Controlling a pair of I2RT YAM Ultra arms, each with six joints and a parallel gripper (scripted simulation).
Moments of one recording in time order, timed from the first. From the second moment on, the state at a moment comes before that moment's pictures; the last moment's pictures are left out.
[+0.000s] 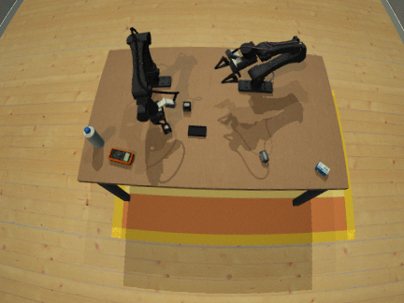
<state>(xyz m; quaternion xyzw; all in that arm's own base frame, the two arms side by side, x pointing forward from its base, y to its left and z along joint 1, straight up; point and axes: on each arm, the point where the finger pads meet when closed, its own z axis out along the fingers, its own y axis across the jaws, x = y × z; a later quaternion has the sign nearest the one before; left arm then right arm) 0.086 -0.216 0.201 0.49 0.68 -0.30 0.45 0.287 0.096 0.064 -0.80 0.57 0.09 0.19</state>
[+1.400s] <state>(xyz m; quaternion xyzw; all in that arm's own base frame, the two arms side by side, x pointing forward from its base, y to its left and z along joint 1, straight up) 0.086 -0.216 0.201 0.49 0.68 -0.30 0.45 0.309 0.103 0.028 -0.87 0.50 0.01 0.00</state>
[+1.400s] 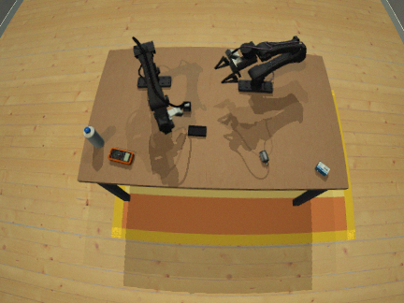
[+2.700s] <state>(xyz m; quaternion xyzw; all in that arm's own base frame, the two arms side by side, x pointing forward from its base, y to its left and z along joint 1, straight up) 0.086 -0.216 0.201 0.49 0.68 -0.30 0.45 0.311 0.104 0.013 -0.87 0.50 0.00 0.00</state>
